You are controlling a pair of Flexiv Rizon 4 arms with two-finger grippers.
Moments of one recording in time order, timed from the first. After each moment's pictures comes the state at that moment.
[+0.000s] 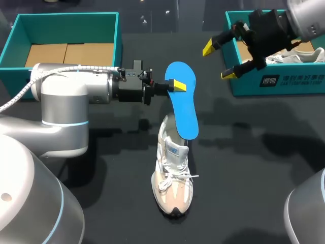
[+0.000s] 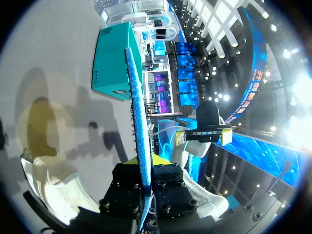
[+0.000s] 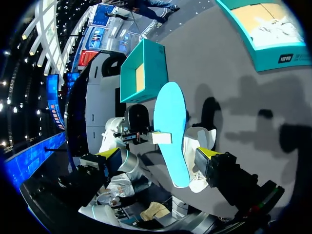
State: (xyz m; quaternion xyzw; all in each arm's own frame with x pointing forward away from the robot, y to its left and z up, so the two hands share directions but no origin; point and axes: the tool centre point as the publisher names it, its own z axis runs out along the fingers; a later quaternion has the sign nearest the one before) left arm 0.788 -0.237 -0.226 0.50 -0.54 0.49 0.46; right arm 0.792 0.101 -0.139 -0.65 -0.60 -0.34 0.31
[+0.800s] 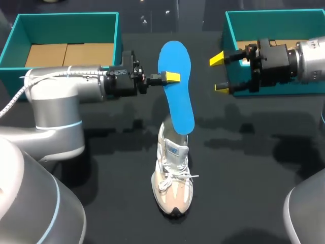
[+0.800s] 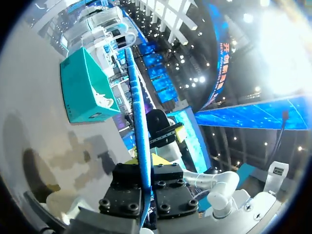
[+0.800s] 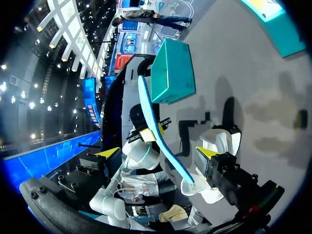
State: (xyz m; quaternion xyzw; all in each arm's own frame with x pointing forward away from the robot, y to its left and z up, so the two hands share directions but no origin) left arm 0.795 -0.219 -0.191 0.37 -0.57 0.62 0.38; right arm 0.785 0.098 -0.168 -0.58 -0.54 -0.46 0.40
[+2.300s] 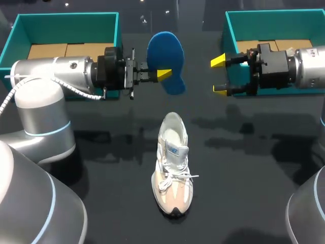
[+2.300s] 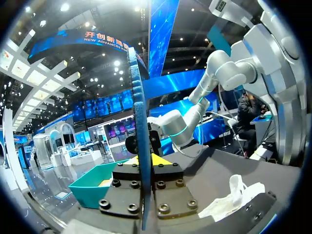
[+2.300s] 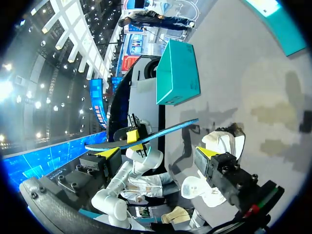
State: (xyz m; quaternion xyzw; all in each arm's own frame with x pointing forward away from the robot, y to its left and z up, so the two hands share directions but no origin) left arm 0.787 -0.198 -0.157 -0.11 -0.66 0.74 -0.10; right arm 0.787 0.098 -0.174 -0.56 -0.52 -0.48 0.42
